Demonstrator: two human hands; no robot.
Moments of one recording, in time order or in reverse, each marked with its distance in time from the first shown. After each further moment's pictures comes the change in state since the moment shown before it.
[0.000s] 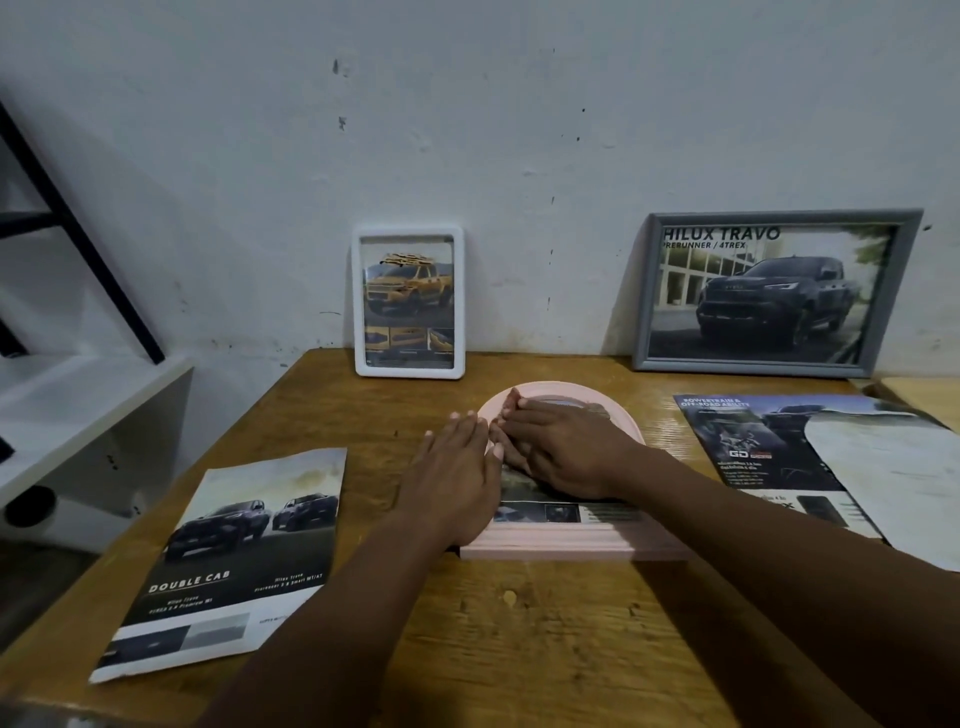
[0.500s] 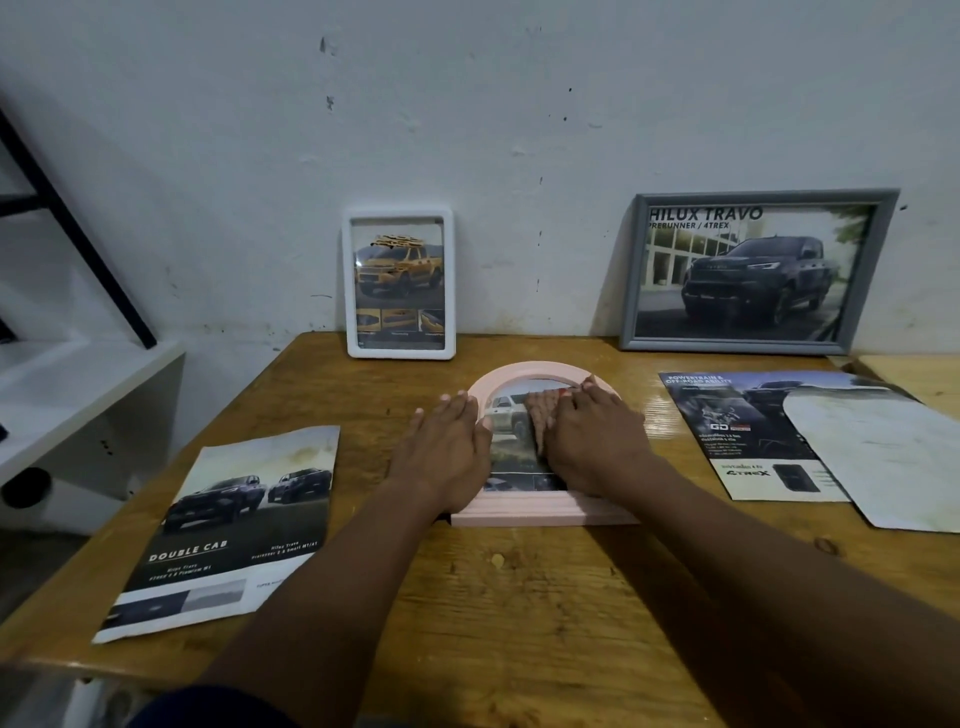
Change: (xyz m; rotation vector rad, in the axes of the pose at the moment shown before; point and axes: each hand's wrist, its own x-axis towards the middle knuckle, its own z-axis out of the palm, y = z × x) left_hand 0.000 0.003 -0.002 0.008 -0.018 -0.030; right_hand -0.028 -0.013 0.005 -0.076 -0.119 0.572
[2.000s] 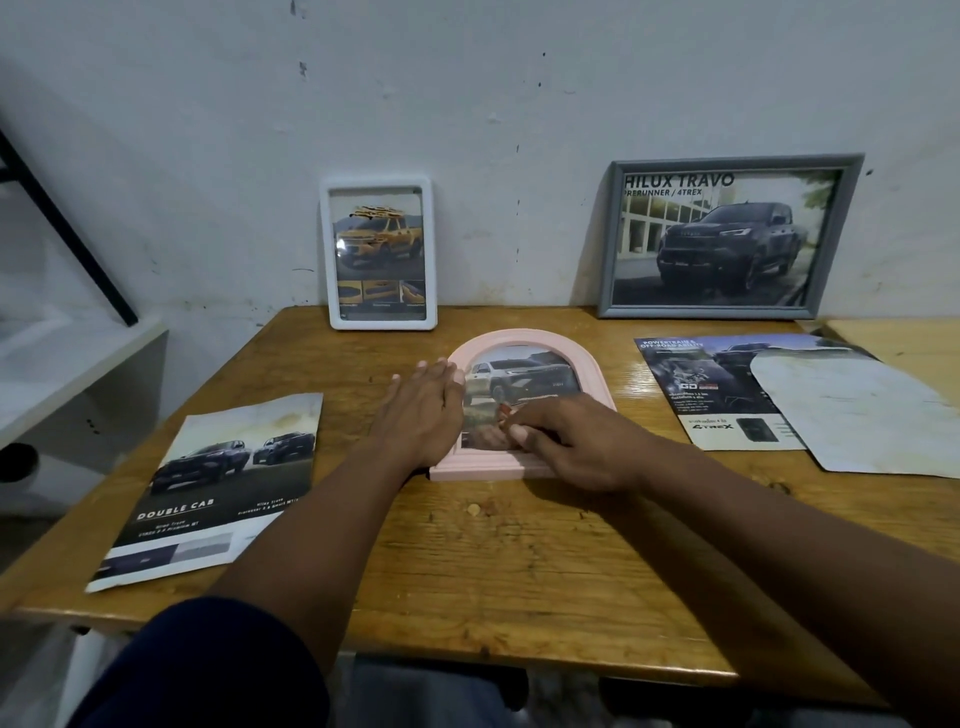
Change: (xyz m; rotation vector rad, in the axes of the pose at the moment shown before) left_hand -0.005 0.001 0.001 -0.166 0.037 -0.058; right_hand -0.062 0.012 -0.014 0.467 0.044 -0.495
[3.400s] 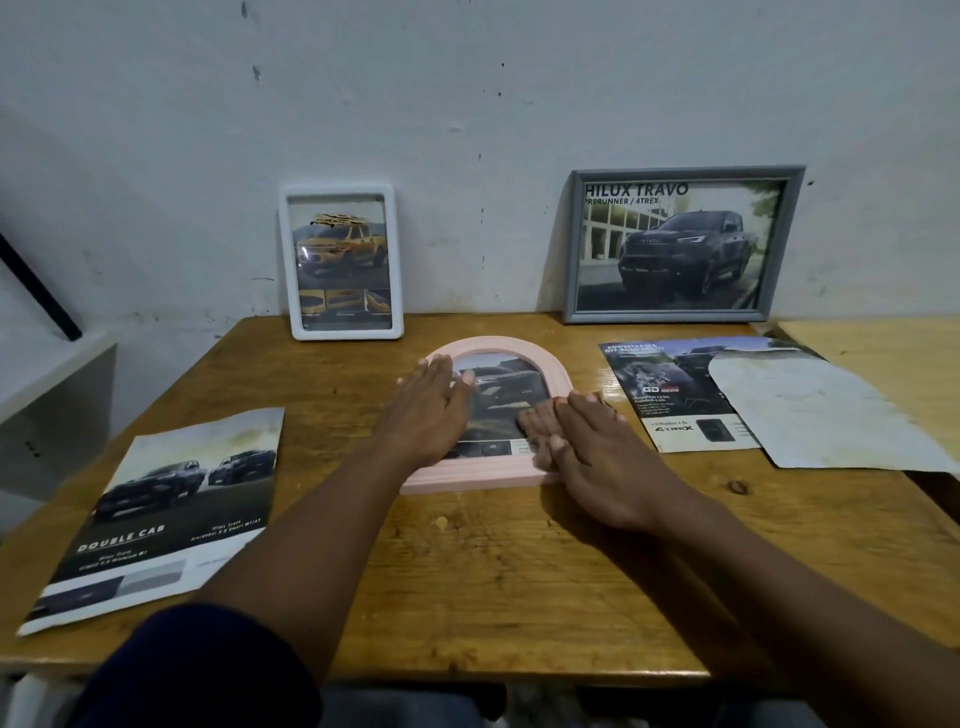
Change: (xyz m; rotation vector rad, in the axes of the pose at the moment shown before) left_hand 0.024 0.025 0.018 -0.076 -0.053 0.080; right_hand -0.047 0.012 0.004 -0.142 0.025 0.480
